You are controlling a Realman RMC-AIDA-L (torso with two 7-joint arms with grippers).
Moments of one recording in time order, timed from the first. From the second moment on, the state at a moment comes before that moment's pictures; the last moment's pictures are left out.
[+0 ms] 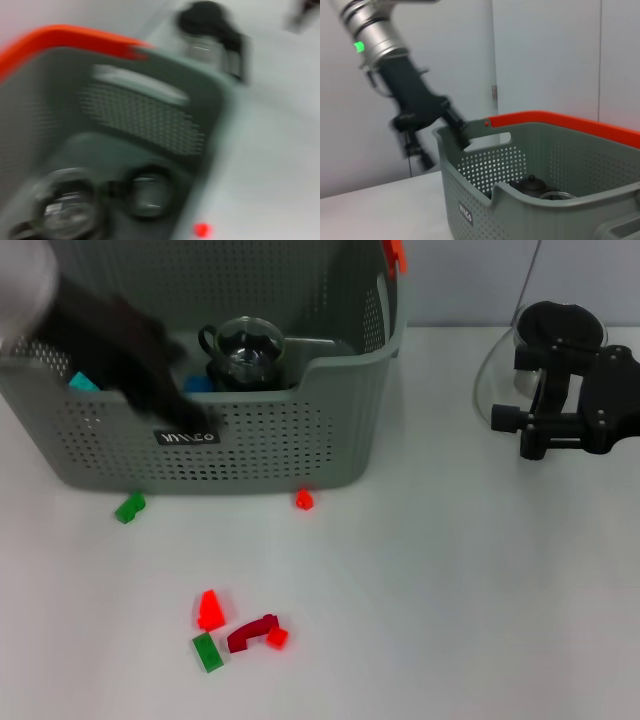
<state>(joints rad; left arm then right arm) -0.76 -2.12 0.88 1.64 2.62 1.94 -2.15 0.61 2.01 -0.57 -0.71 -1.97 -1.67 1.33</state>
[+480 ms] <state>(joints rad) -0.52 -2.17 1.34 1.85 2.53 1.98 -2.15 0.61 2.01 -0.56 -0.71 -1.96 -1.66 1.36</state>
